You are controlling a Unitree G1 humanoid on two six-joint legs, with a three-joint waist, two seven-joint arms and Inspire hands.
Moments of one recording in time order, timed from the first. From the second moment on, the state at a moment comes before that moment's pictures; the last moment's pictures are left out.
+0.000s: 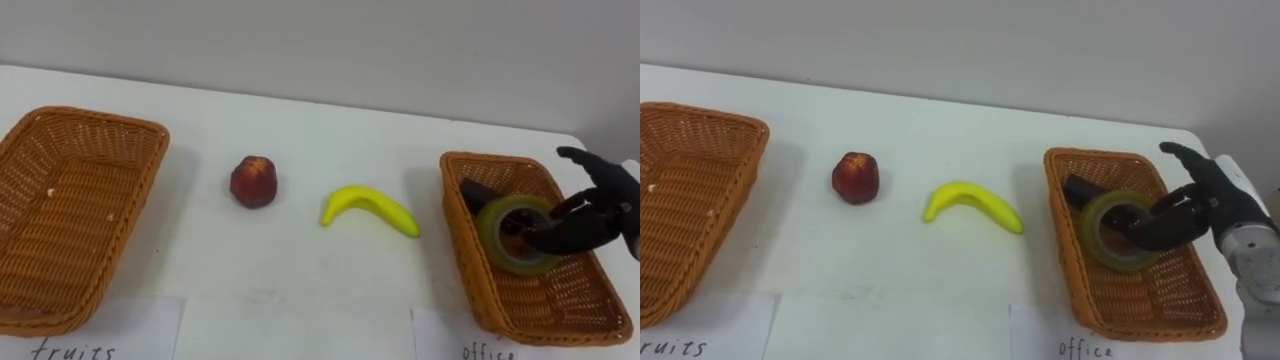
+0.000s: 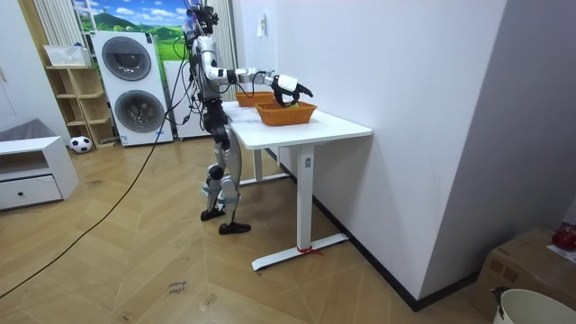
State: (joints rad) left arm 0.29 0.23 0.27 0.88 0.29 0.13 0.26; right arm 0.03 -0.52 -0.28 0.09 -0.32 0.23 0.30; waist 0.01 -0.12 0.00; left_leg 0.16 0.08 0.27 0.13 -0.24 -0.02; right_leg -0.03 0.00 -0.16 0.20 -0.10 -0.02
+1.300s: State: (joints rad) left arm 0.31 0.24 0.27 0.93 0.28 0.13 0.22; right arm -0.04 -0.52 -0.29 -0.28 -0.27 0.22 0.30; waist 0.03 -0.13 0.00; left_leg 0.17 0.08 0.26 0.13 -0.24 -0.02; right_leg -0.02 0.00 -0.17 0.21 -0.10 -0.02
